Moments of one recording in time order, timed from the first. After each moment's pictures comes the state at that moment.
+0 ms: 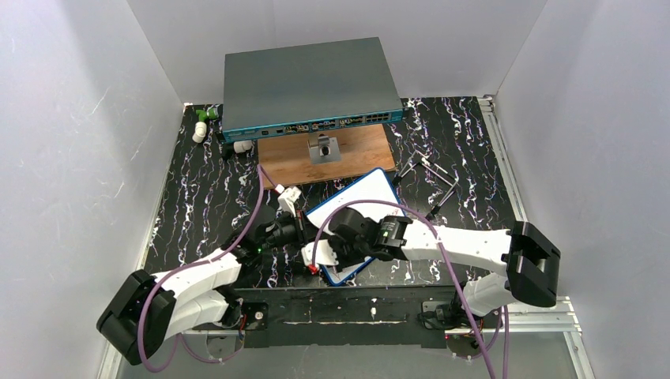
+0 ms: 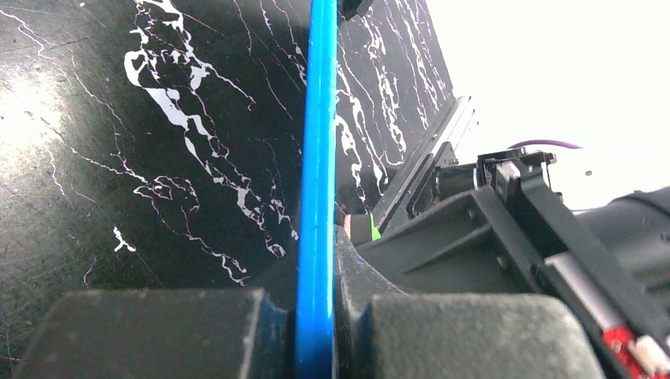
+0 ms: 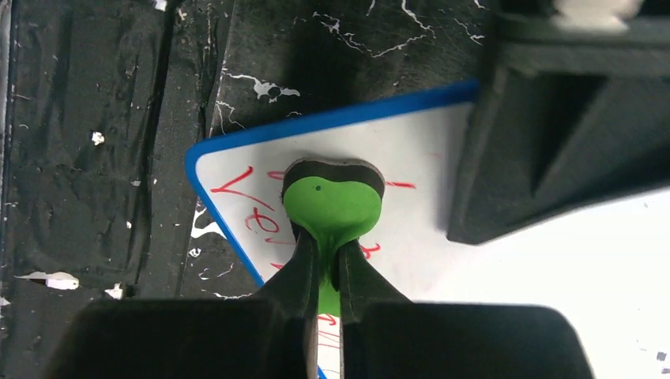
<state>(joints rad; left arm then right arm) -0.65 1.04 0.28 0.40 0.45 -0.76 1.20 1.42 0.98 -0.51 -0.17 -0.71</state>
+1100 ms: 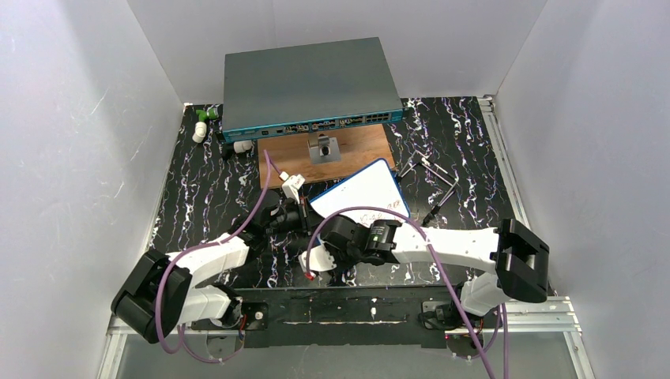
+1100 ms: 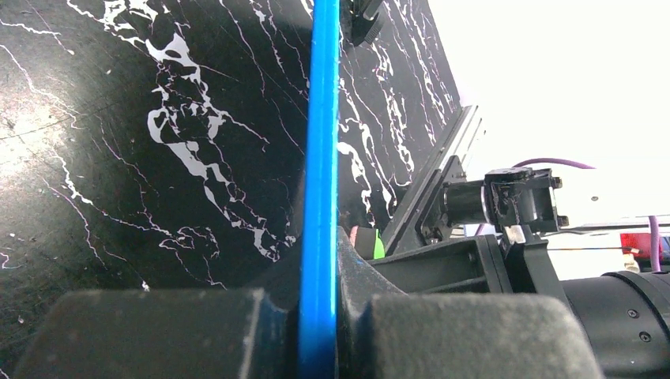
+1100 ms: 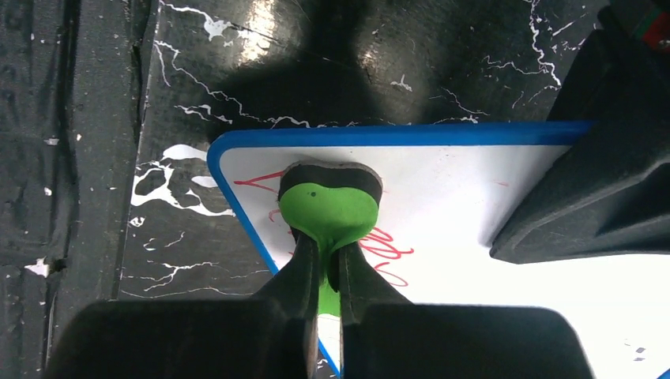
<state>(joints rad) -0.58 1.21 0.40 0.42 0.54 -0.72 1.28 1.49 1.02 -0.57 0.06 -0.81</state>
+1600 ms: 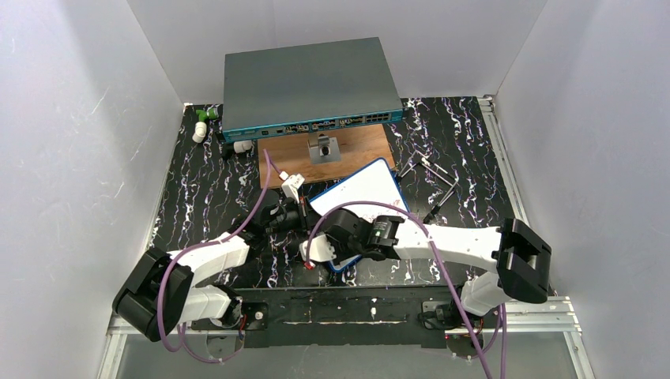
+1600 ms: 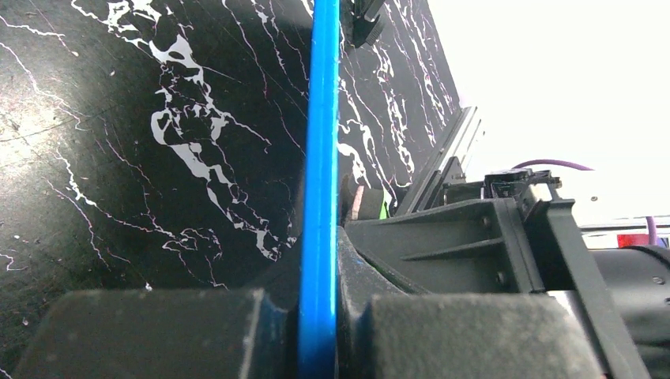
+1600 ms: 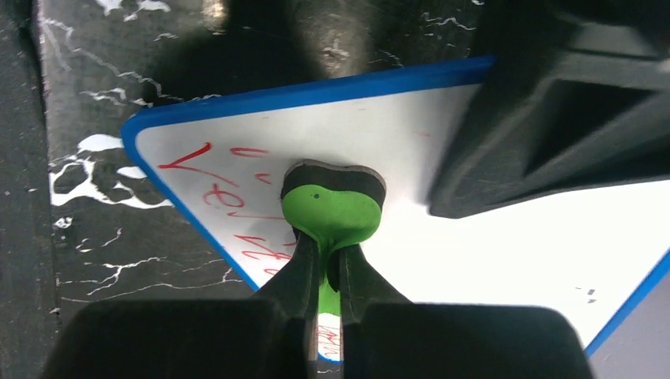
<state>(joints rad) -0.56 1.22 0.40 0.43 0.55 -0.71 1.23 1.50 1.04 -0.54 0.14 -0.81</state>
